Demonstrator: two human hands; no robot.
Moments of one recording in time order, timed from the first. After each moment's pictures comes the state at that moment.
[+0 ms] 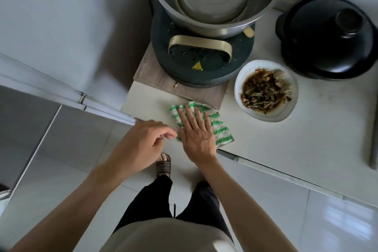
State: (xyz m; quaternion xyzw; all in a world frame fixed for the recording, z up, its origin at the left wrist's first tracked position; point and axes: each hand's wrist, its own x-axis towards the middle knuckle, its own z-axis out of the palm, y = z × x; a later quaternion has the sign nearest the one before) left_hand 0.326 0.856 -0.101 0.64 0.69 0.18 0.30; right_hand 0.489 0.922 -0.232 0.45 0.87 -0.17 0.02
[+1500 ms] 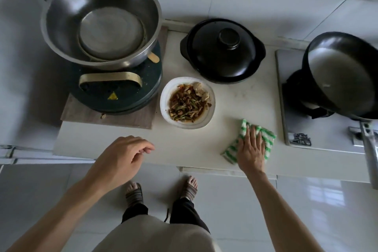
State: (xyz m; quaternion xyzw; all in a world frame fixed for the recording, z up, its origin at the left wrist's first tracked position) left_hand 0.440 0.921 -0.074 0.73 0.61 0.14 0.29; right_hand 0.828 0.981 -0.223 0.77 0.60 -0.20 -0.01
